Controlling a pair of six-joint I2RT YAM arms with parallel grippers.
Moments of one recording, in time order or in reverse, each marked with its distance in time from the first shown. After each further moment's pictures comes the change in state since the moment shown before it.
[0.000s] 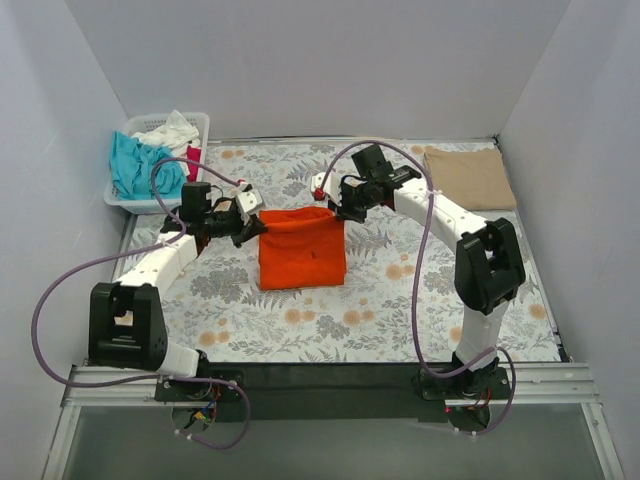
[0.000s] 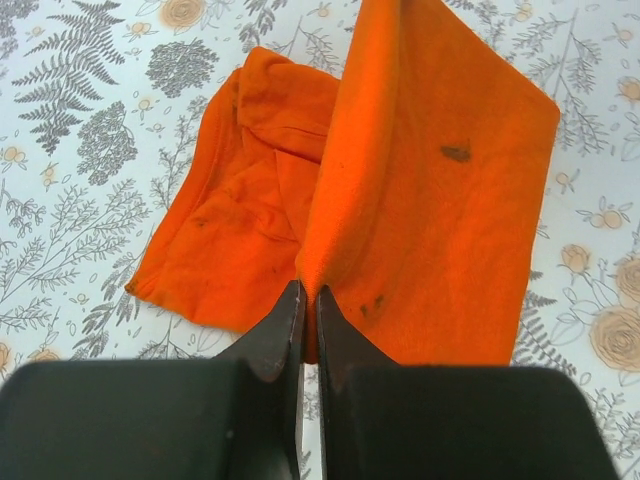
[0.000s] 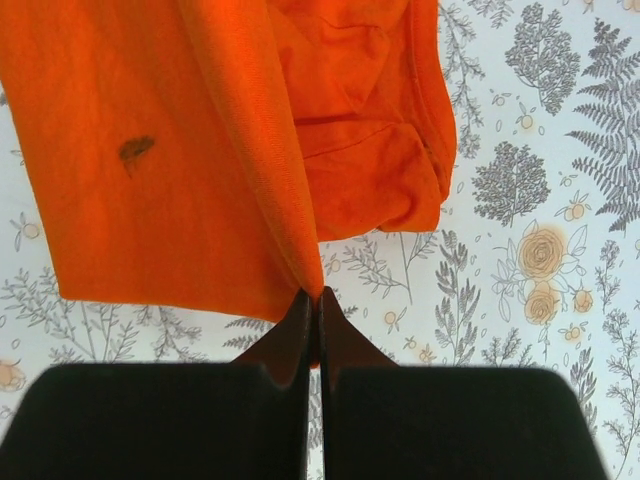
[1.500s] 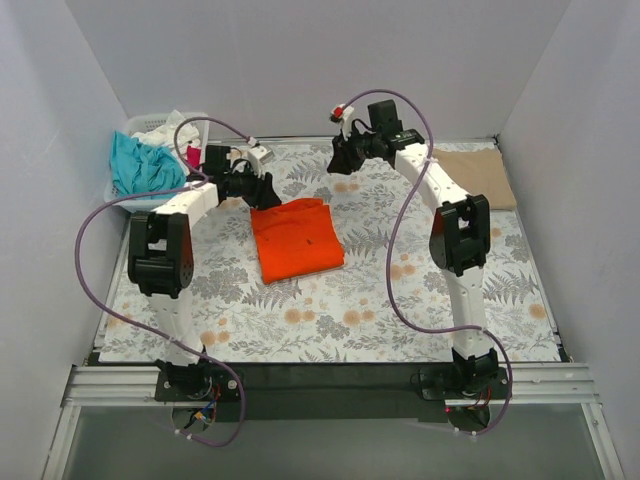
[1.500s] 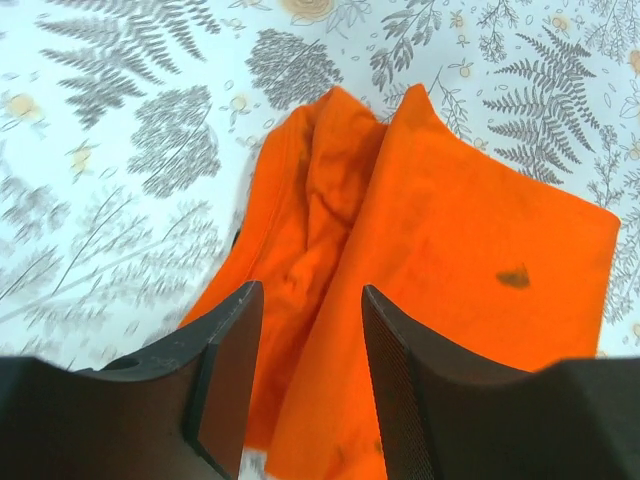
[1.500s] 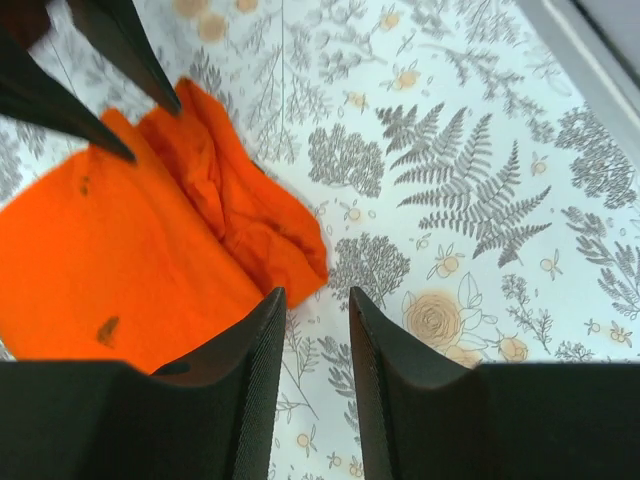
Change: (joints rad) left arm -0.003 0.541 0.520 -0.045 -0.076 -0.354; right arm -0.158 0.438 0.600 0.070 -0.194 0.530
